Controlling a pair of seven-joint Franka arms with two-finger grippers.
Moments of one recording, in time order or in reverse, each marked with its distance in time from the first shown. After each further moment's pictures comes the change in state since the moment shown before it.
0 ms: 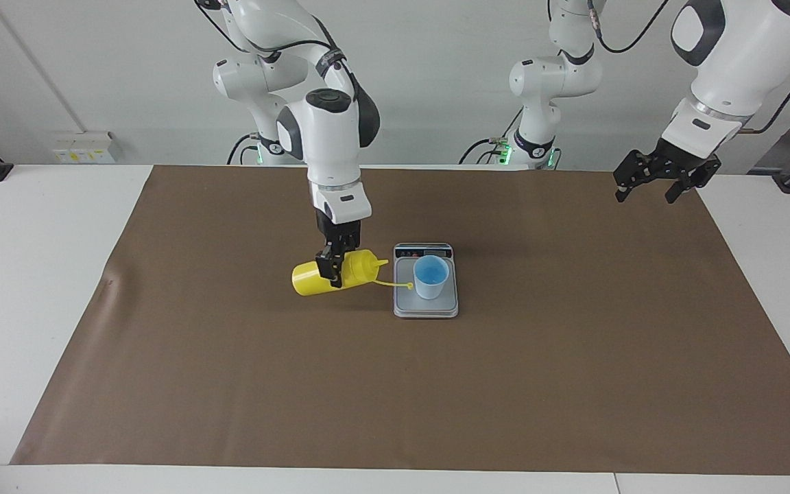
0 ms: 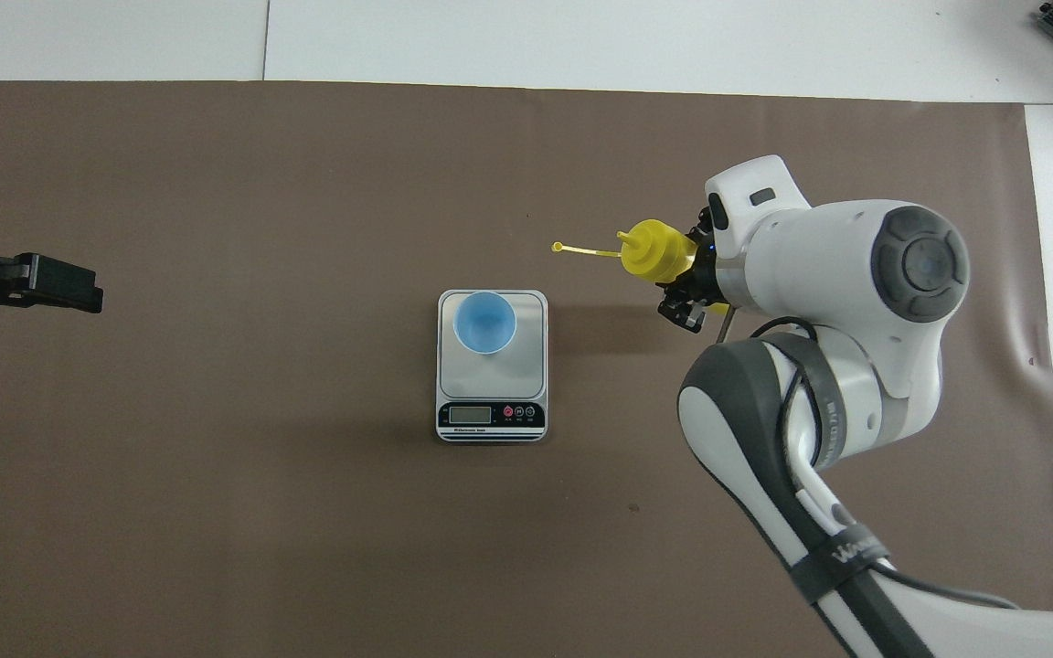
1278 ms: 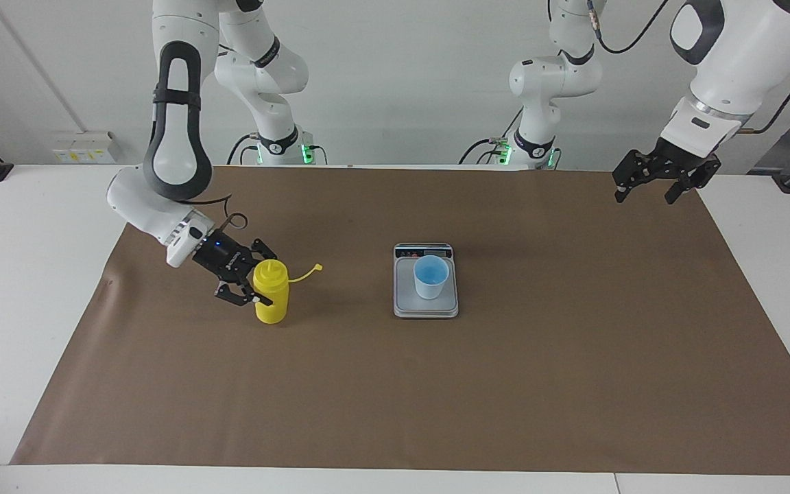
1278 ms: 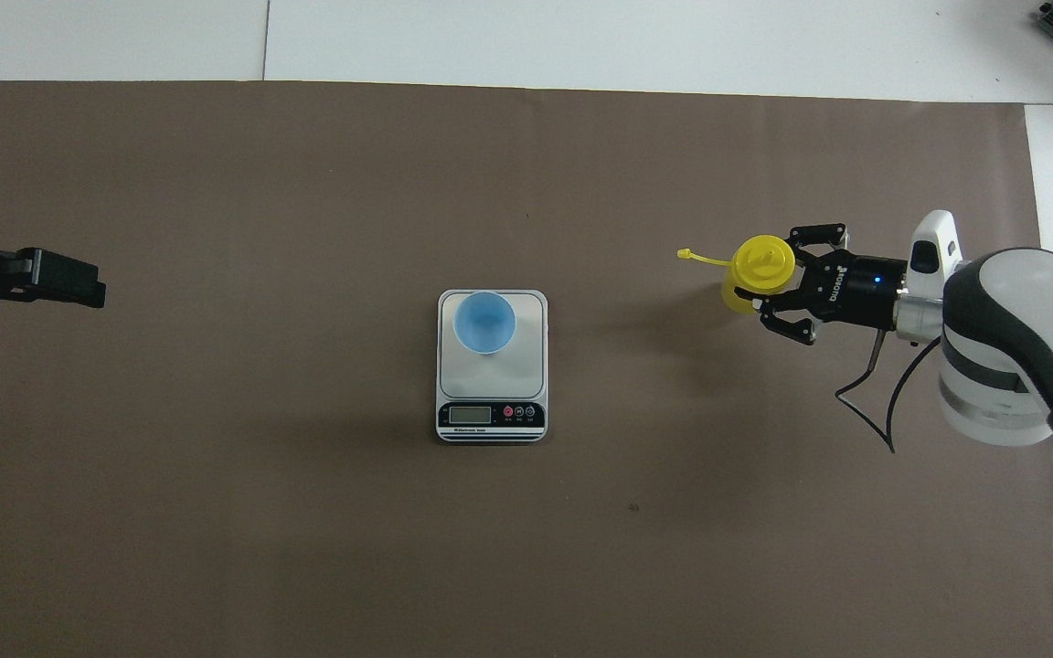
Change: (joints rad) left arm -0.002 0.008 -0.005 0.015 0.000 0.000 0.000; right arm -0.456 0.005 -0.009 -0.199 1.428 -0.125 -1.364
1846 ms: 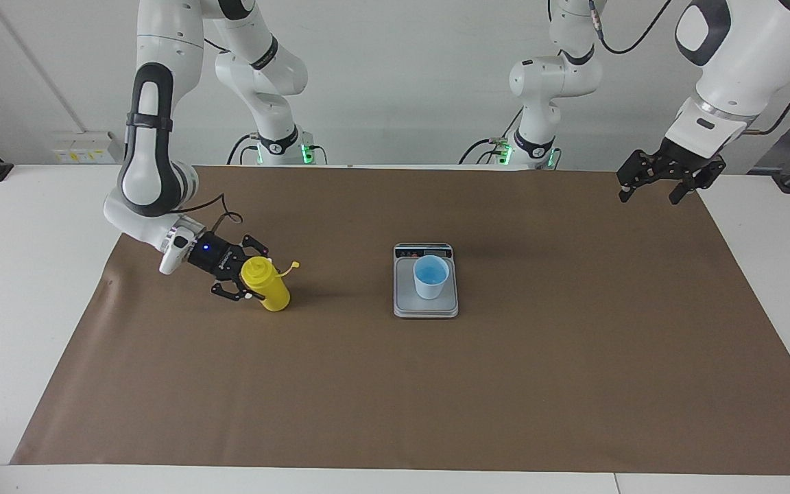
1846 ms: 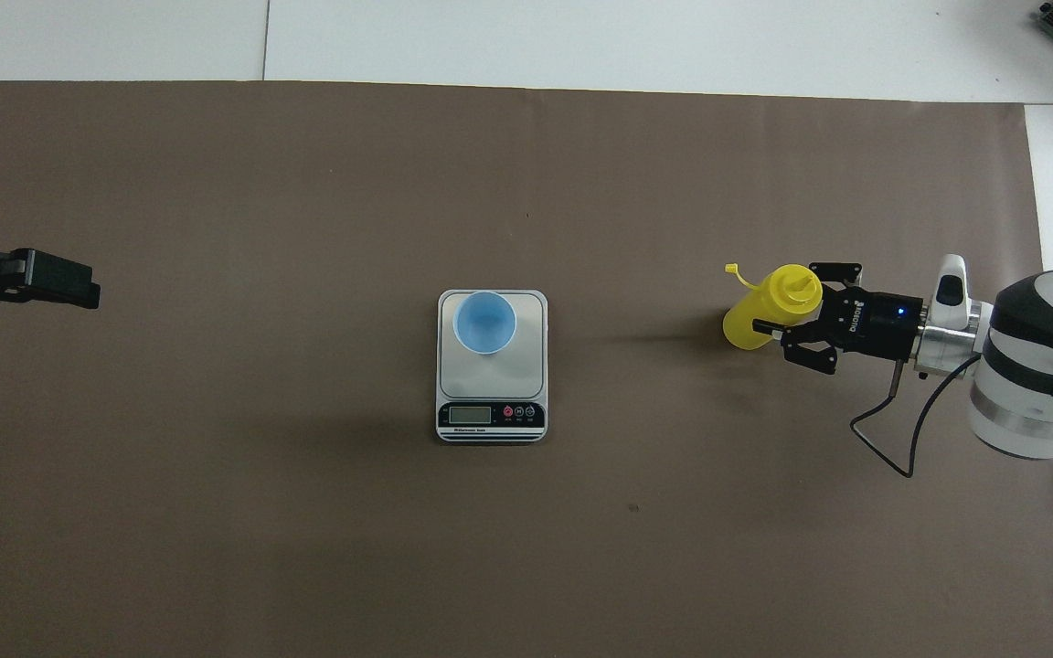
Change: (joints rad) left arm 0.000 0.001 0.004 0.002 0.000 -0.006 0.000; right arm -0.148 0.073 -0.002 -0.055 0.145 -0.212 -0.071
